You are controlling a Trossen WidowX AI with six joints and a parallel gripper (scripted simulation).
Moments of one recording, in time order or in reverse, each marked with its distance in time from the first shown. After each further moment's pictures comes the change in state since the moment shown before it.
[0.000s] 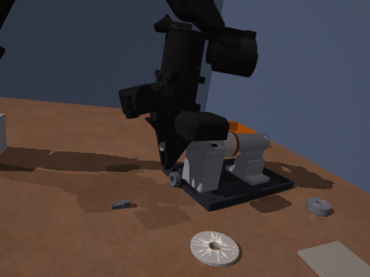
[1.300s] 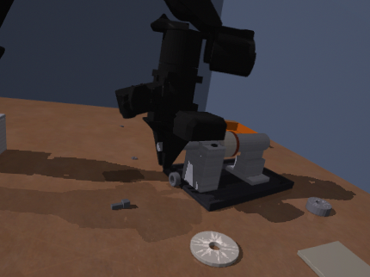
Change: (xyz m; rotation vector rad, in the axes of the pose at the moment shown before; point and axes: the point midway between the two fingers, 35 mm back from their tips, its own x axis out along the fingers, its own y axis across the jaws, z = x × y) arm 0.000 0.000 0.005 0.000 0.000 0.000
